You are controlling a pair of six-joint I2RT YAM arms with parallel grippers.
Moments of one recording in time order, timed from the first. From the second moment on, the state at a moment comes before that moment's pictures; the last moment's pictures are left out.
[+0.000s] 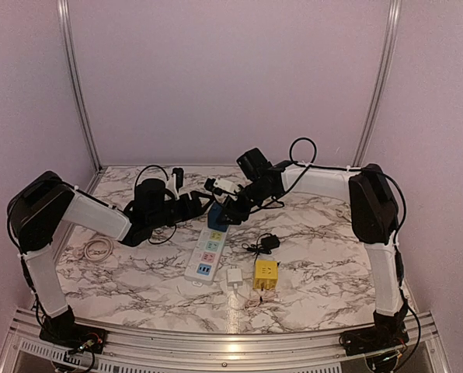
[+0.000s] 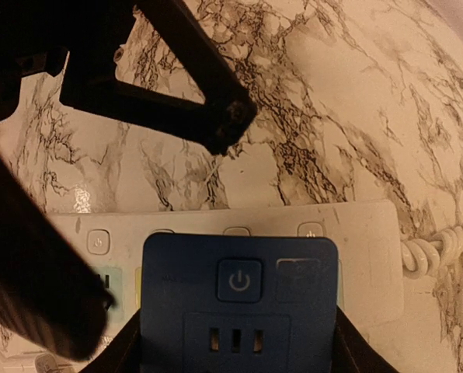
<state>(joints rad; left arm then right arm) -0.67 1.84 0.87 0.74 0.17 -0.73 0.69 2.22 1.79 -0.54 -0.43 -0.47</state>
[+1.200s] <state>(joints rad) -0.71 1.96 0.96 0.62 0.07 -0.69 0.69 2.25 1.80 -0.54 -0.44 -0.46</state>
